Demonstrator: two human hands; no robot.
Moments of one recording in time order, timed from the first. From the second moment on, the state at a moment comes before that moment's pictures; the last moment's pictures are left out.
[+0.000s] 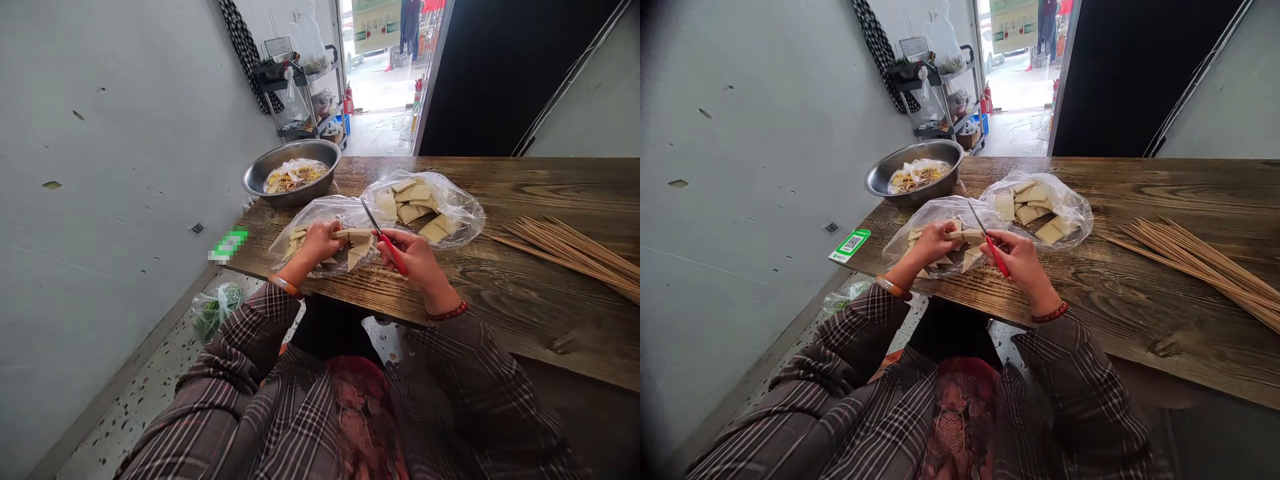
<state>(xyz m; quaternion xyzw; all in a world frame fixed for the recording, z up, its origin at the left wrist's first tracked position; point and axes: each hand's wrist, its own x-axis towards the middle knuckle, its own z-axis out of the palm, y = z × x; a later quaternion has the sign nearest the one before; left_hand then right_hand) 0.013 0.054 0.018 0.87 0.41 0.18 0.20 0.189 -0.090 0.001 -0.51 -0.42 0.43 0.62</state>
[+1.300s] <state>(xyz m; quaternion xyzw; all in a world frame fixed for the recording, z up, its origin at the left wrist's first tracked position) -0.013 -0.034 -0.004 0.28 0.34 0.51 0.74 0.202 -0.084 -0.006 -0.49 -0.58 0.53 0.38</state>
